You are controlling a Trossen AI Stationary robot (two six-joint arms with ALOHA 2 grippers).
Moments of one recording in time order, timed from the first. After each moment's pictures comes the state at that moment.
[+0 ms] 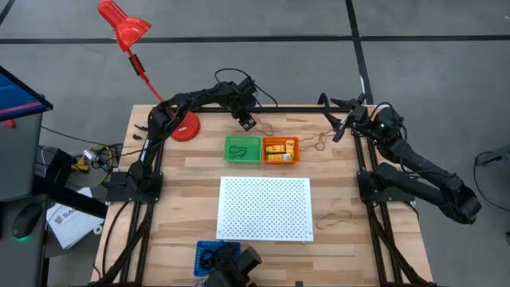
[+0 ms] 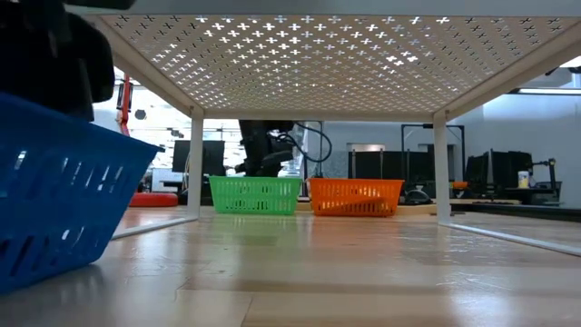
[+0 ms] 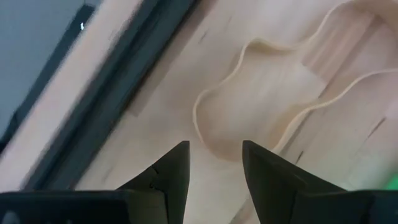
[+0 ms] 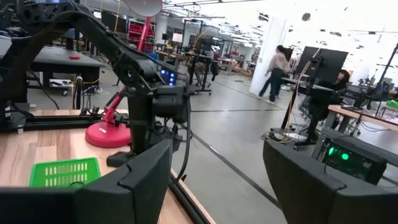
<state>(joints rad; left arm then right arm) 0.68 2.26 1.78 -0.79 0.05 0.08 -0.87 0.64 0.38 0.33 -0.29 -0.19</state>
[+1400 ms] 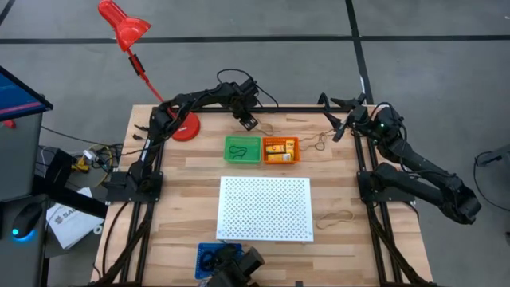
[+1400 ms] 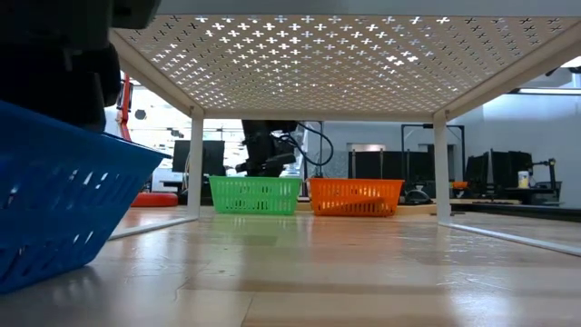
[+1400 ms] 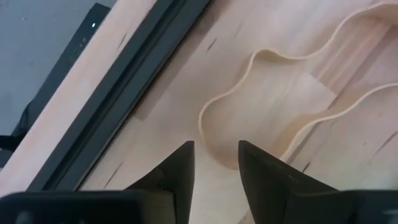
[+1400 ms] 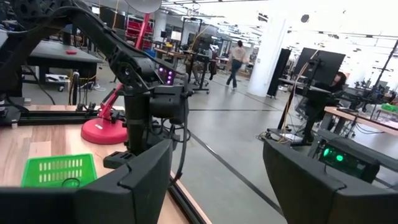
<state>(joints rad) 0.67 2.28 1.80 -0.79 0.00 0.05 -0.88 0.64 0.38 0.32 -0.29 -0.21</state>
